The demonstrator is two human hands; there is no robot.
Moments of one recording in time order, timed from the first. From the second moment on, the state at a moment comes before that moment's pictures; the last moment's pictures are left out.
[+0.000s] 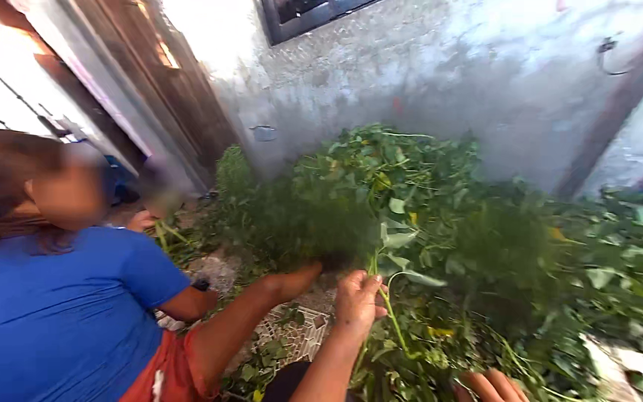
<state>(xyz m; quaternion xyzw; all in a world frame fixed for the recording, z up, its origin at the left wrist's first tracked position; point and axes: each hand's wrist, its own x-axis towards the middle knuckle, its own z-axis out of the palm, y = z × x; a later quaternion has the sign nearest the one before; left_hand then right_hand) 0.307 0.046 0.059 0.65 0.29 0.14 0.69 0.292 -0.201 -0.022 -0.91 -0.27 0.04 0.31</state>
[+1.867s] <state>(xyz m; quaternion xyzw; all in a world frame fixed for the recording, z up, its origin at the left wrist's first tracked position) 0.324 0.033 0.042 0.52 0.26 0.04 0.81 0.459 -0.216 -0.202 -0.75 0.33 -0.15 0.55</state>
